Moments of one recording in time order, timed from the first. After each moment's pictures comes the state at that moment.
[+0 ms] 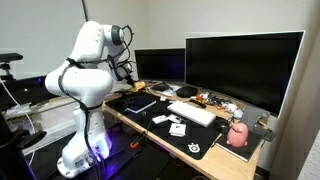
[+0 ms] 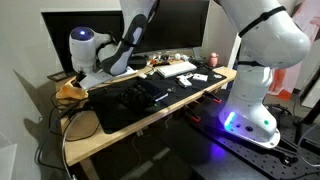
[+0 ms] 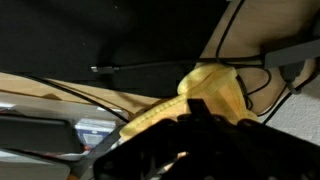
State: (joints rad) arm 0.56 0.70 0.02 -1.72 -1.00 2.80 1.32
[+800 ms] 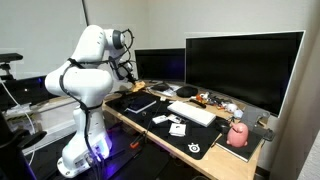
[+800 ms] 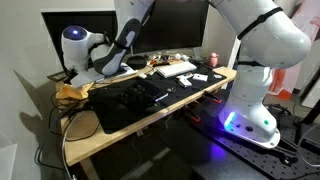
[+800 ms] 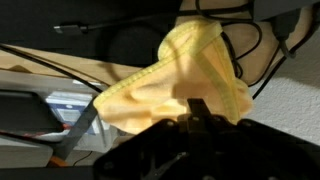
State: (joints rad) arm 0.57 0.78 0.01 -1.57 -1.00 2.80 1.32
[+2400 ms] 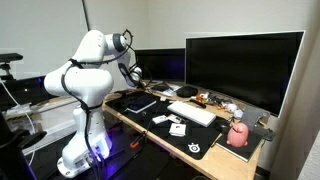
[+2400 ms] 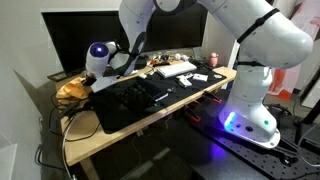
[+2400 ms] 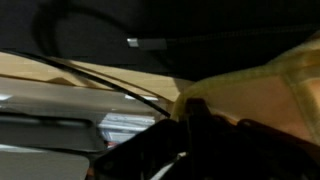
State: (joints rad) arm 0.63 0.89 -0.24 -1.54 -1.31 3.00 1.66
